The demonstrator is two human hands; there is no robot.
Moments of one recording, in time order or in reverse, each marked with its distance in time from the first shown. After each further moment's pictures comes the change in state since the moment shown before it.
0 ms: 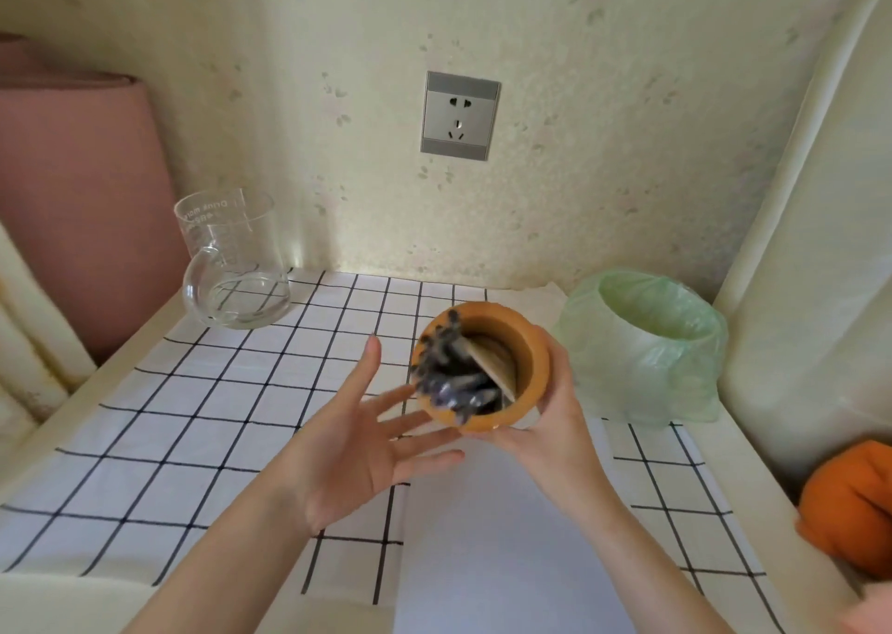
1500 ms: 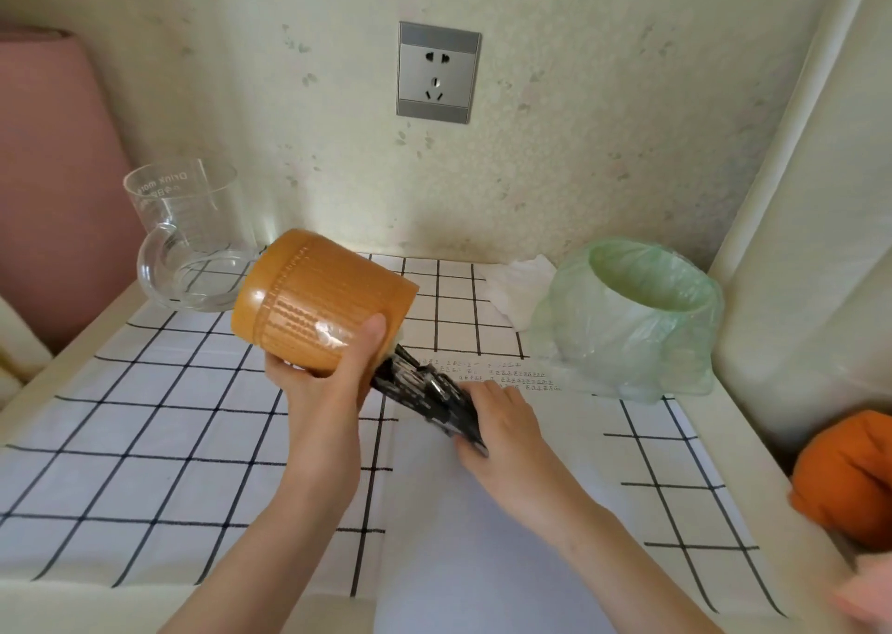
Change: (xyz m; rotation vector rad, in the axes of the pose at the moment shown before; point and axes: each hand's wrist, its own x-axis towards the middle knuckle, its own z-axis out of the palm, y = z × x) left_hand 0.031 -0.018 0.009 0.170 0.538 0.756; right_hand -0.015 0.014 0.013 -0.812 -0.329 0.084
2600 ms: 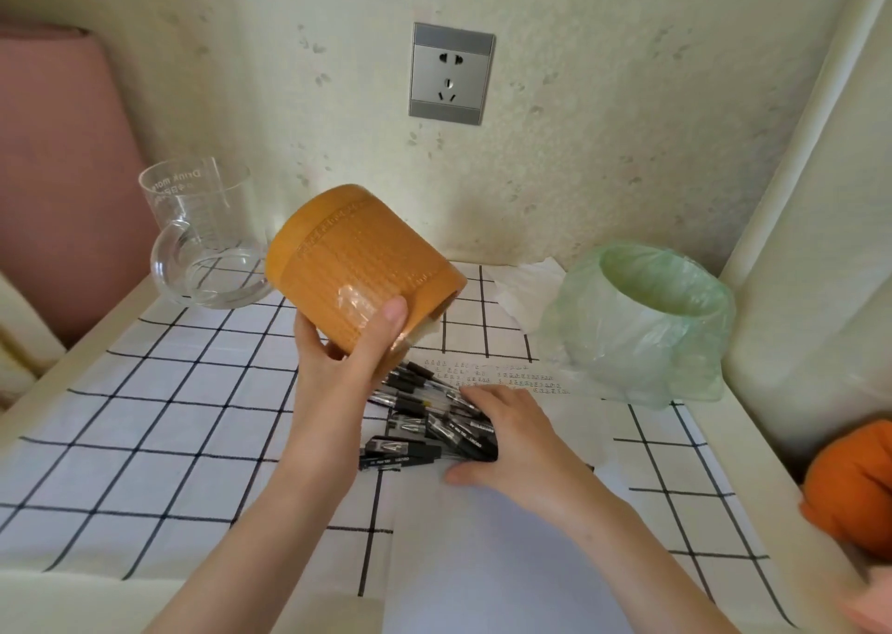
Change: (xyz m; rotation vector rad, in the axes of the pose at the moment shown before) left_hand -0.004 0.024 0.002 0.104 -0.177 0.021; right_hand 0.005 0.004 -0.010 0.048 -0.219 0.083
